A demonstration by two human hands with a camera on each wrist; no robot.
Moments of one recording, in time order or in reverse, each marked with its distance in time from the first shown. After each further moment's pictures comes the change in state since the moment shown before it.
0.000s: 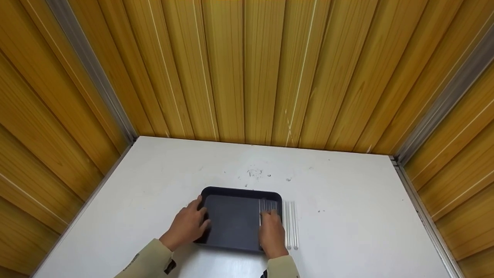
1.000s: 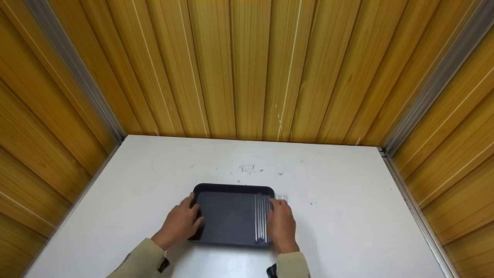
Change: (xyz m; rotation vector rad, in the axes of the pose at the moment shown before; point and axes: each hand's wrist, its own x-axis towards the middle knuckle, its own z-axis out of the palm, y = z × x) left_hand -0.002 0.000 0.003 -0.020 0.025 0.029; right_hand -0.001 0.015 -0.042 0.079 0.034 0.184
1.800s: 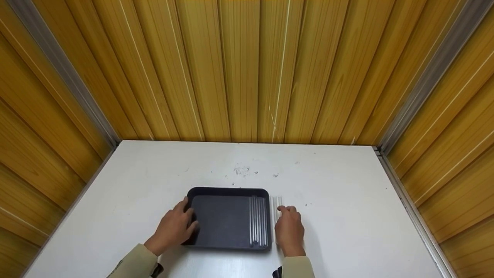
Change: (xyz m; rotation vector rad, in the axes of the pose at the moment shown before) left_hand 0.001 -0.001 0.001 0.001 -0.004 0.009; right_hand 0.000 0.041 -0.006 -0.124 0.030 0.031
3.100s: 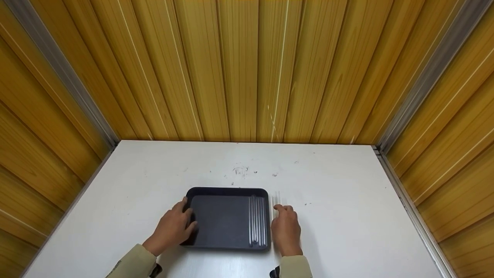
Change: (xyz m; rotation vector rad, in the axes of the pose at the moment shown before) left_hand 0.000 0.000 -0.003 0.045 -0.016 0.005; right_hand 0.002 -0.008 0.003 0.079 -0.046 0.057
